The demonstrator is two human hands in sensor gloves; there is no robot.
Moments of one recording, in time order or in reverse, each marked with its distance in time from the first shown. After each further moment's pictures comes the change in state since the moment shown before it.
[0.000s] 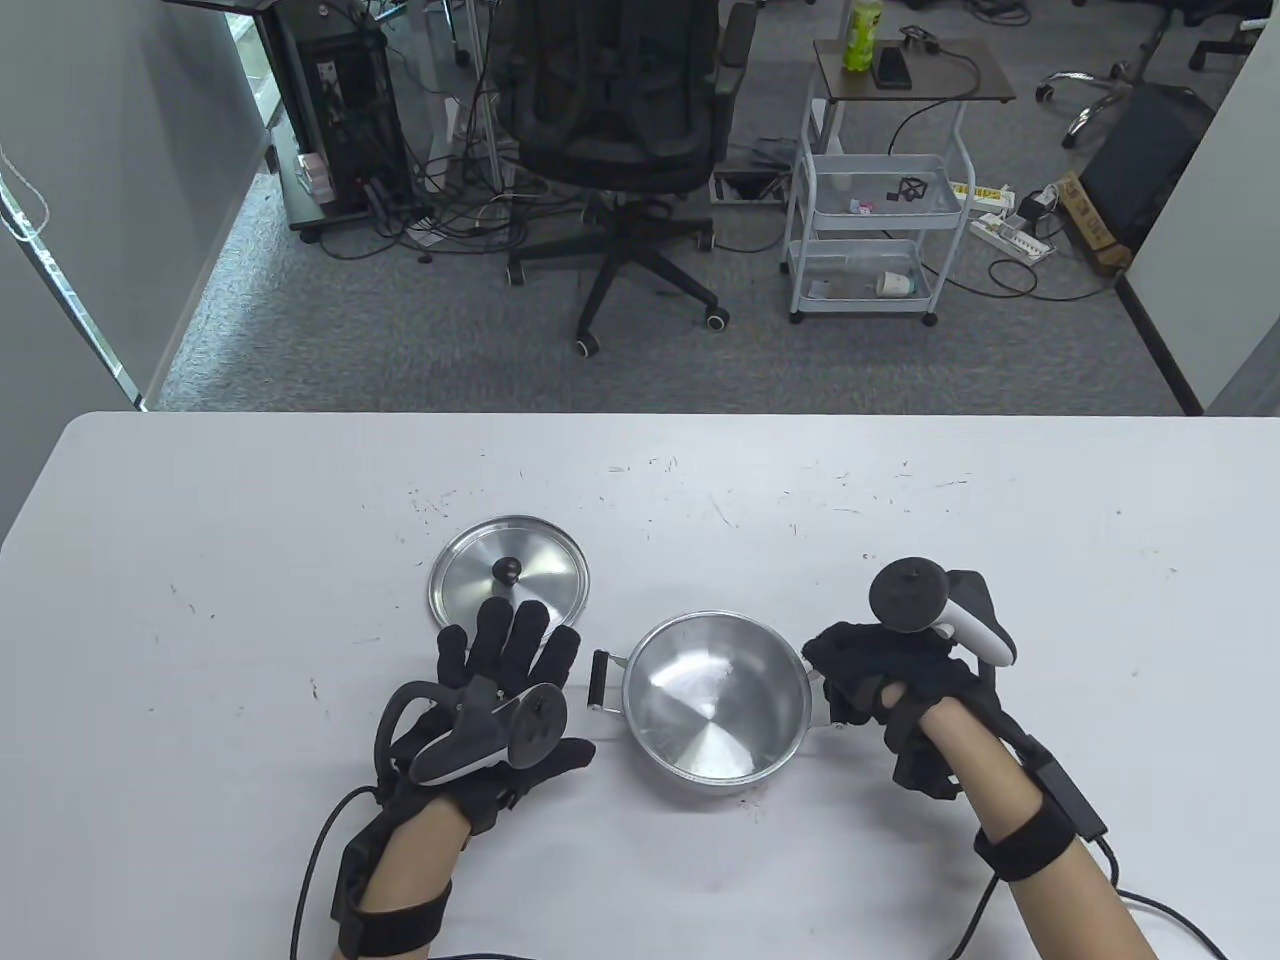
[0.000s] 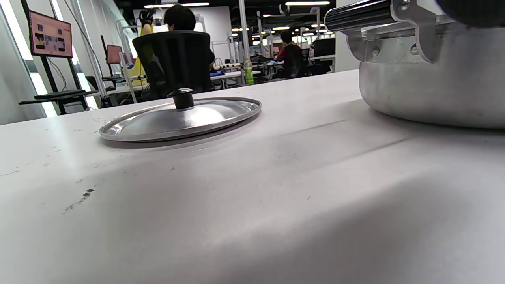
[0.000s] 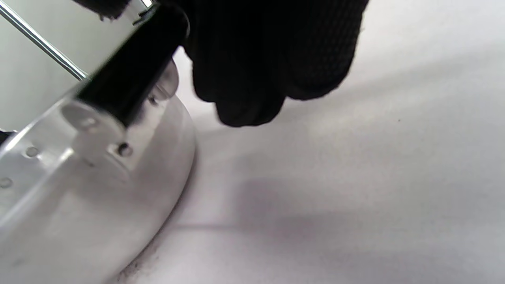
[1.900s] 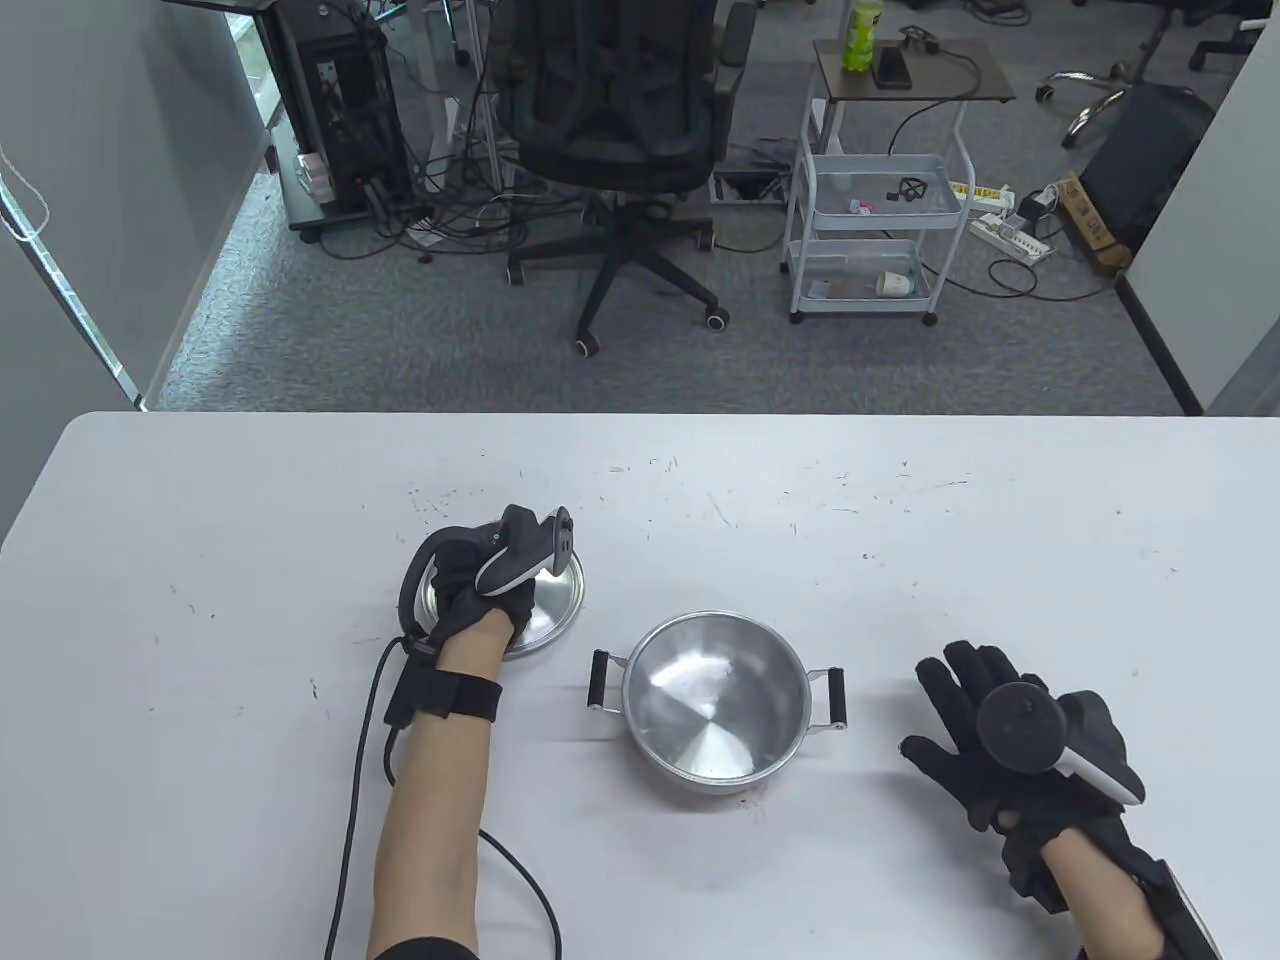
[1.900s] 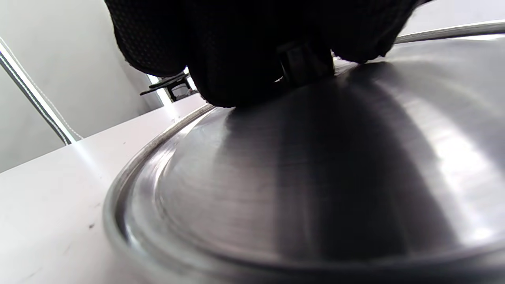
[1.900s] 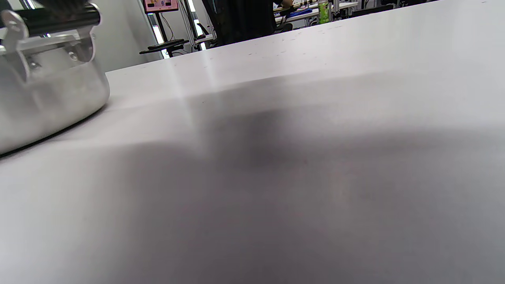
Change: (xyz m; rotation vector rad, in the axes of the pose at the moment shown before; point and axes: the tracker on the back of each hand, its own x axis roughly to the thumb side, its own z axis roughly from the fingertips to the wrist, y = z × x) left_hand -0.053 0.013 -0.146 -0.156 0.366 -0.203; right_hand -0.076 0.028 0.087 -0.228 0.004 0.288
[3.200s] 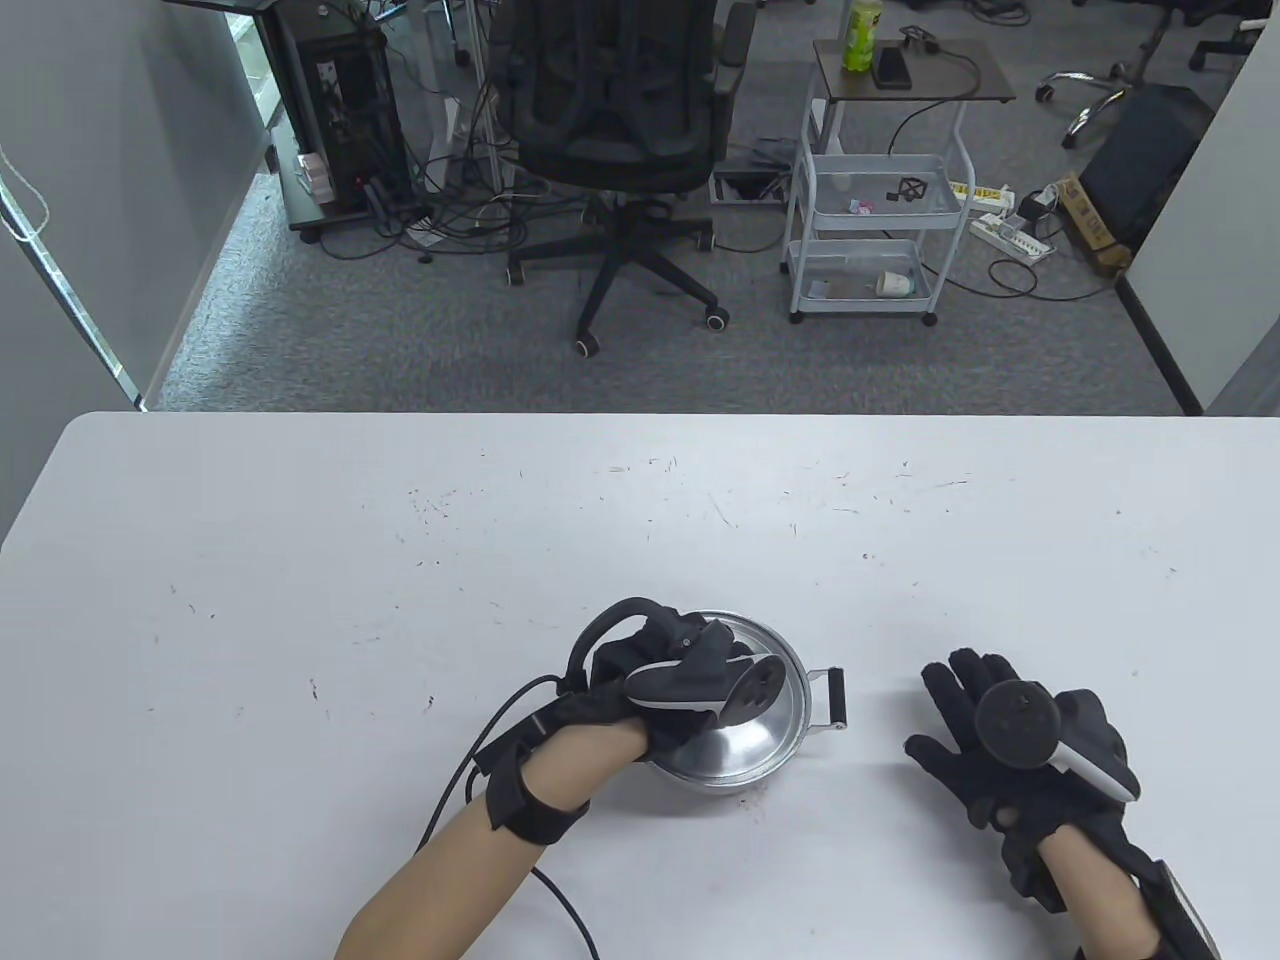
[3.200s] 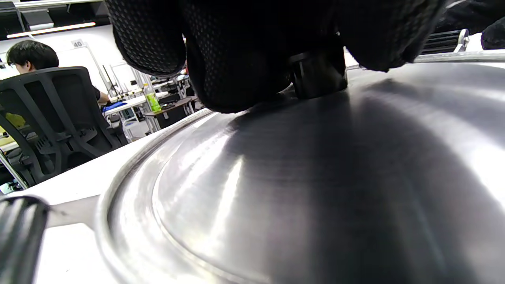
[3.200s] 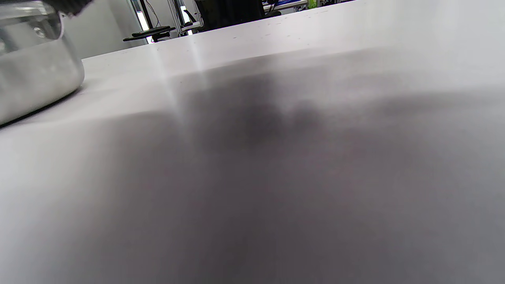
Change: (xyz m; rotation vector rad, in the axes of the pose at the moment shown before) left_hand 0.141 0.080 0.141 0.272 -0.702 0.005; right_hand -0.004 0.005 -0.002 0.039 0.047 0.012
